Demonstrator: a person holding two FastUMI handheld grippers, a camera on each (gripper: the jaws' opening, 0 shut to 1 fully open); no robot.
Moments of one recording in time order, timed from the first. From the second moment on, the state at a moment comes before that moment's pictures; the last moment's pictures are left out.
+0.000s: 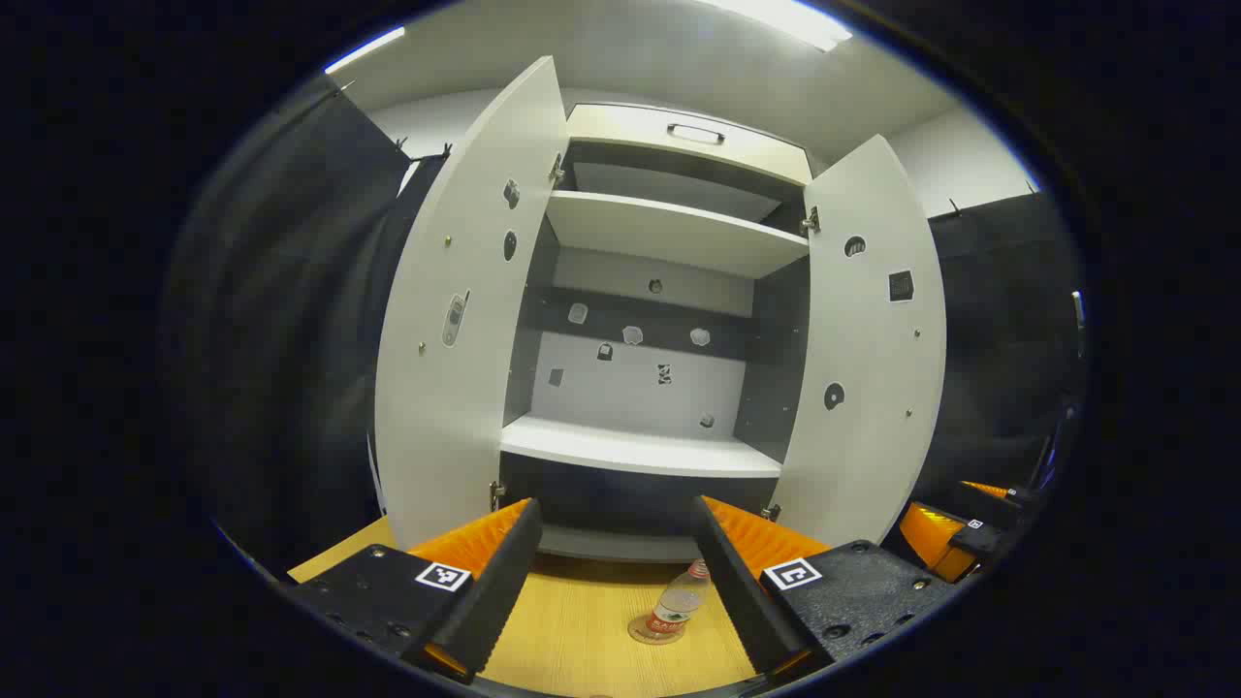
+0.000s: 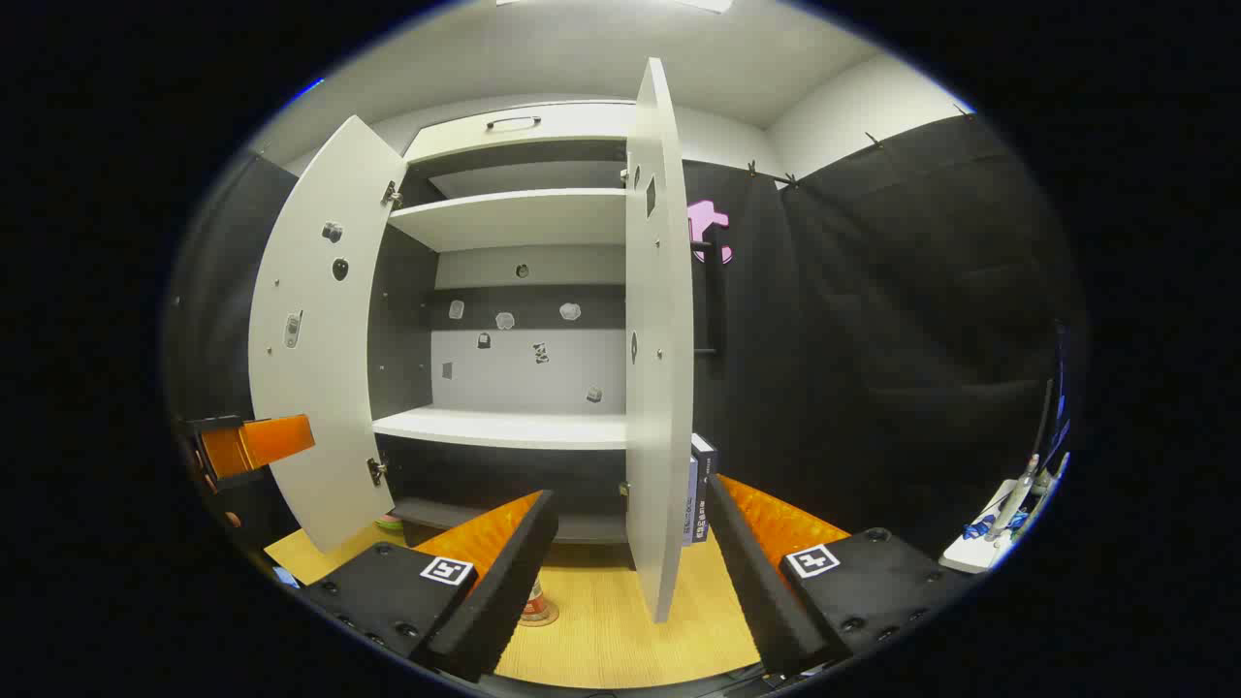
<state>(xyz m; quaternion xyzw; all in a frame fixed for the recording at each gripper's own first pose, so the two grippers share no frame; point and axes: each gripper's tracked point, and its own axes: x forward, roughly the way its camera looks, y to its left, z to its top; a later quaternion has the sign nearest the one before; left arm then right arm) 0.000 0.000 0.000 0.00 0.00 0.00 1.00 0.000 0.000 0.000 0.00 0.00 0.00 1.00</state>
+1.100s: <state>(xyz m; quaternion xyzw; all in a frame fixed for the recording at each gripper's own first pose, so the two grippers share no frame) 0.012 -0.031 -0.027 -0.01 0.04 -0.03 1.00 0.001 -0.012 -0.001 -0.01 0.00 -0.02 1.00</state>
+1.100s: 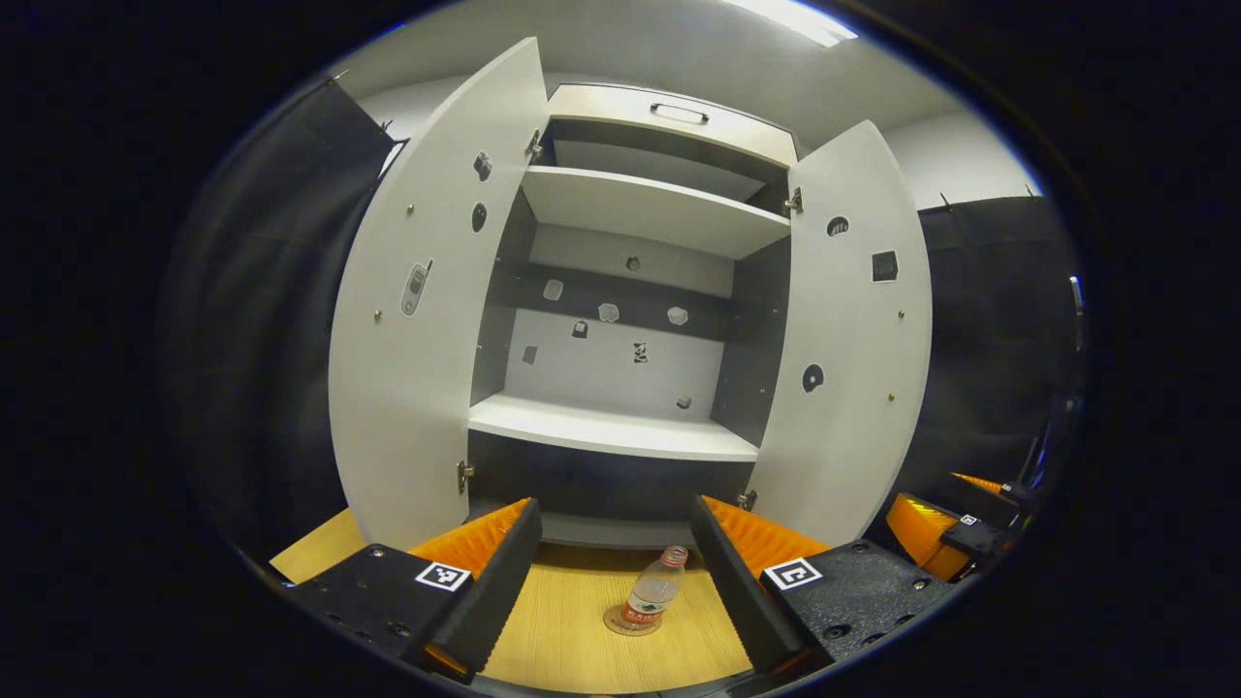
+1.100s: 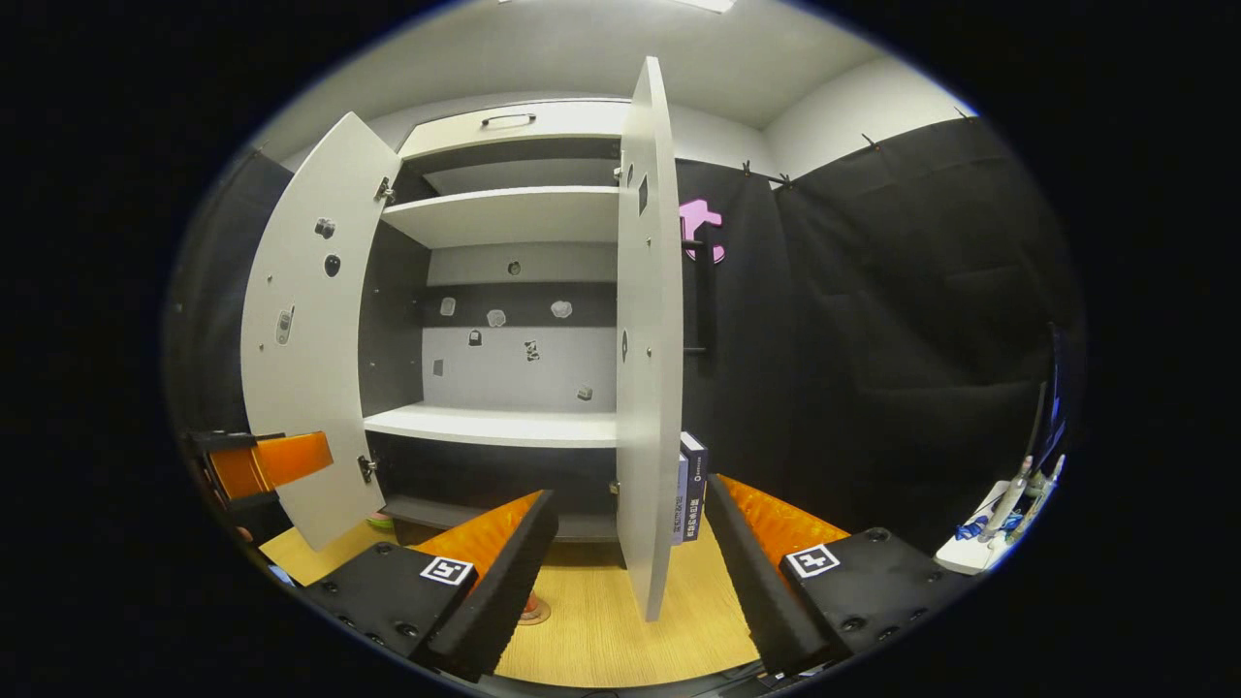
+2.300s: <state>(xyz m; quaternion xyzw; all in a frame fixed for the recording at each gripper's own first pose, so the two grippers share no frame) 0.100 -0.105 -0.237 0.01 0.22 -0.09 0.97 0.004 -0.058 -0.002 -0.04 0.01 -0.04 1.00</state>
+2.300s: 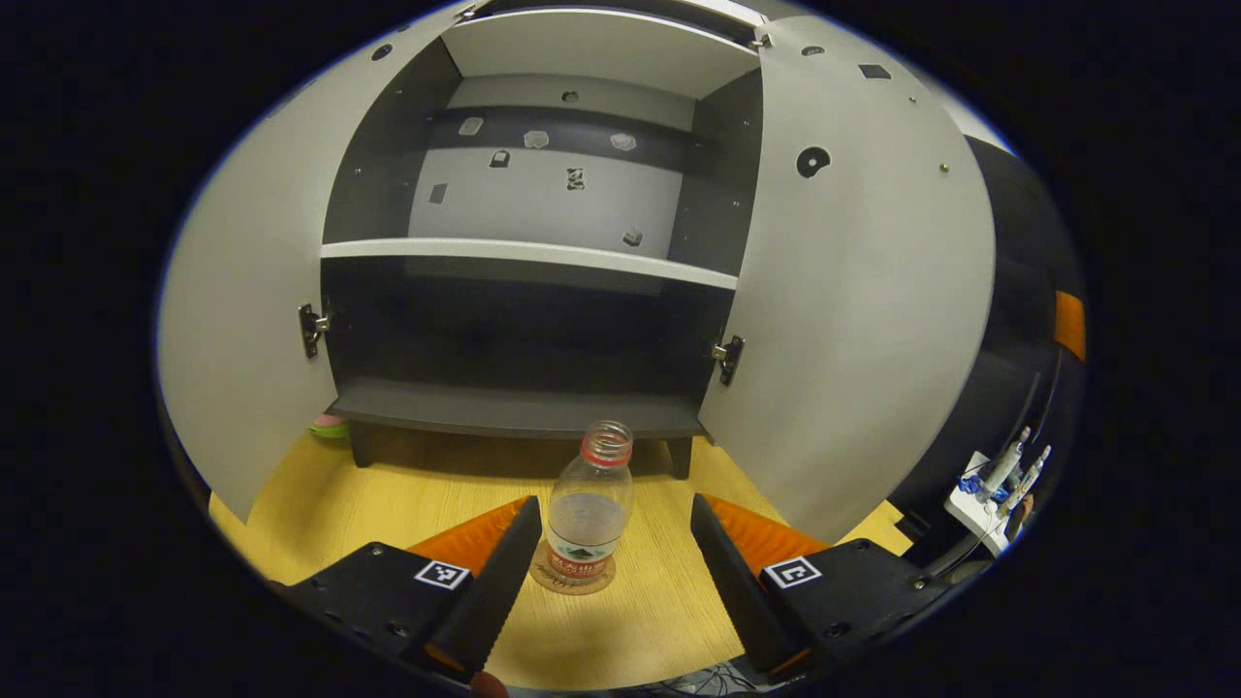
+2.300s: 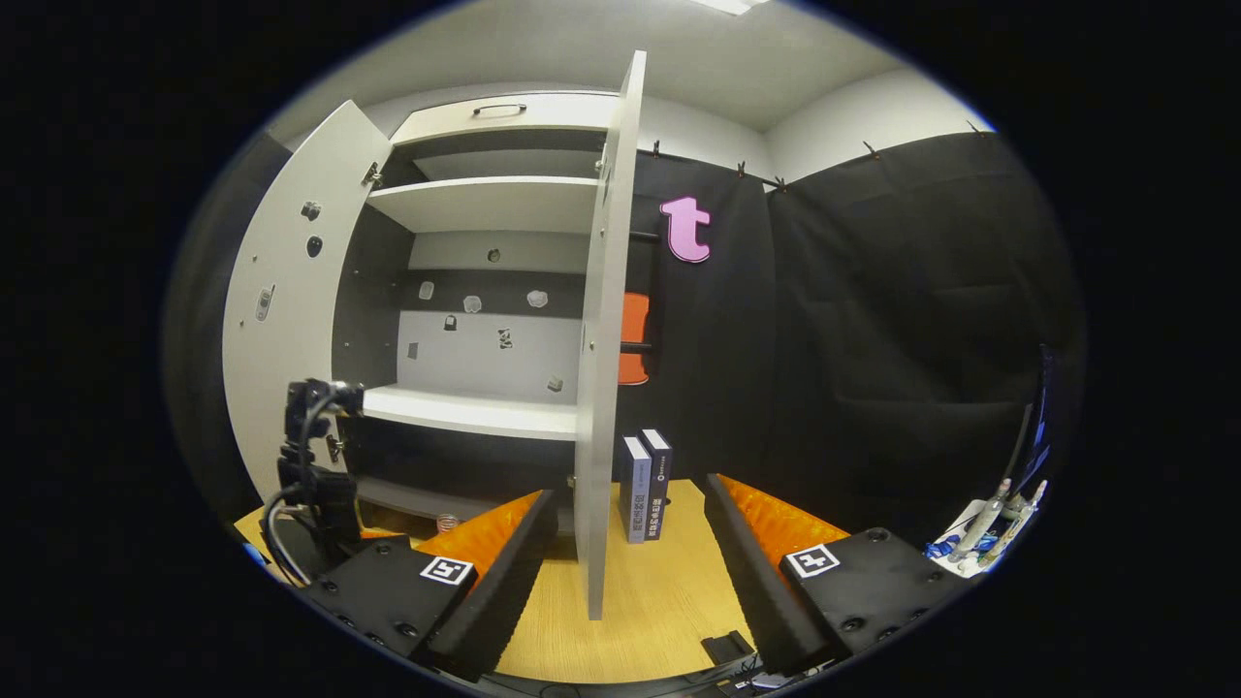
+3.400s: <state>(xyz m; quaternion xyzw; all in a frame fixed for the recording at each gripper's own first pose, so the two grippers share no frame) 0.142 -0.089 -0.315 0.03 0.30 -0.07 0.95 0.020 -0.083 -0.013 -0.04 0.03 -0.06 1.00</state>
